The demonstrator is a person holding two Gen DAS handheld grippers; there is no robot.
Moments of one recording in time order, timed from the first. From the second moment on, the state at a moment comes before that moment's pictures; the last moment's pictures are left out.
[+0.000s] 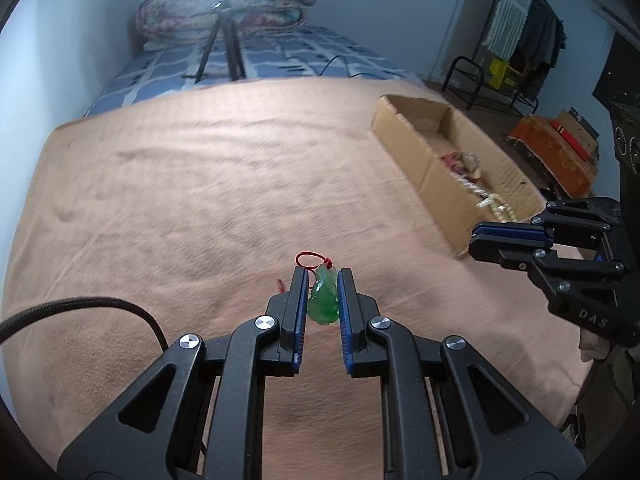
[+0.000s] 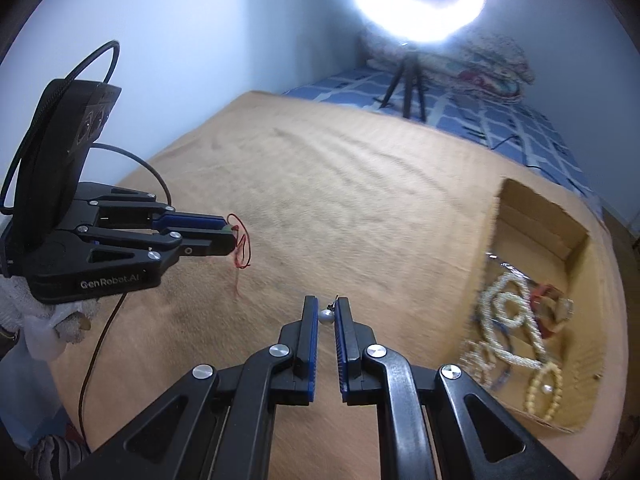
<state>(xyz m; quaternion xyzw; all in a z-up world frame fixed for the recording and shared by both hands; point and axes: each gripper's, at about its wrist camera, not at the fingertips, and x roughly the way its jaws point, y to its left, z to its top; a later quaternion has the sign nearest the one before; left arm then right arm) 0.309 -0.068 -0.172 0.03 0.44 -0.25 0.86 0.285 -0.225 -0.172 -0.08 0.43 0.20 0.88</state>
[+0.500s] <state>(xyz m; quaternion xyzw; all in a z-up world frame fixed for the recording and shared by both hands) 0.305 -0.141 -0.102 0.05 0.38 -0.31 0.87 0.263 -0.324 -0.129 -0.04 0.40 0.14 0.90</state>
